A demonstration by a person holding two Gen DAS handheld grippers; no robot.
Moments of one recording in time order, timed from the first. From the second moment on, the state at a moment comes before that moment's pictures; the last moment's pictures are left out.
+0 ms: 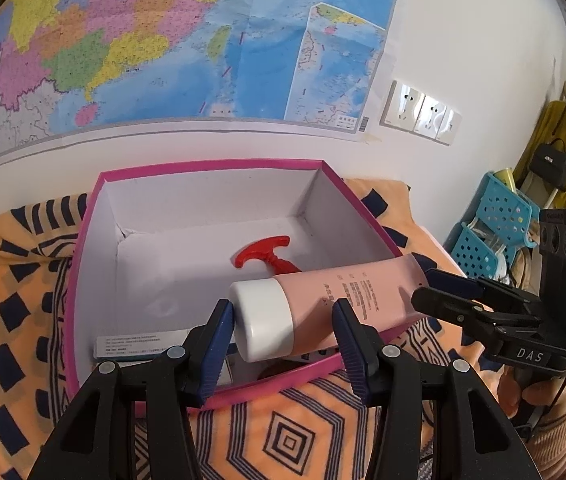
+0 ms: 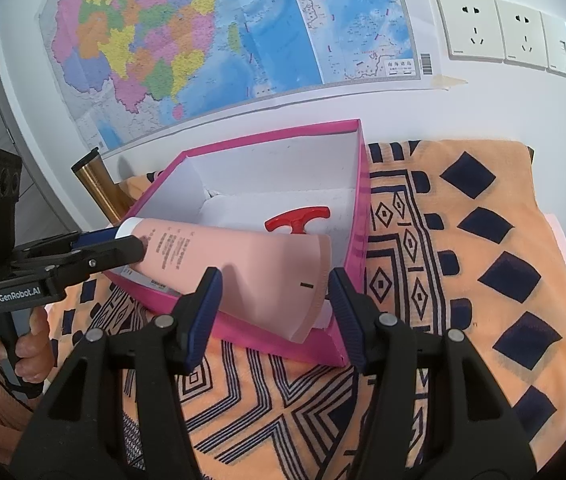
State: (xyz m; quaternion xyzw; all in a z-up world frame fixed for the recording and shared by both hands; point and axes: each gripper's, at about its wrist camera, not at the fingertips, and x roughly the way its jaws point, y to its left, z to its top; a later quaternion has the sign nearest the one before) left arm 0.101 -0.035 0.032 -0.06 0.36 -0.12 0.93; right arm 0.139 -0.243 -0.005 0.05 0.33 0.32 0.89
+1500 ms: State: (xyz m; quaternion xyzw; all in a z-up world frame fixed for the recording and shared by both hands) left arm 0.094 -0.027 0.015 -0.05 0.36 -0.10 0.93; right arm 0.133 -0.222 -0.007 0.02 0.32 0.30 0.90
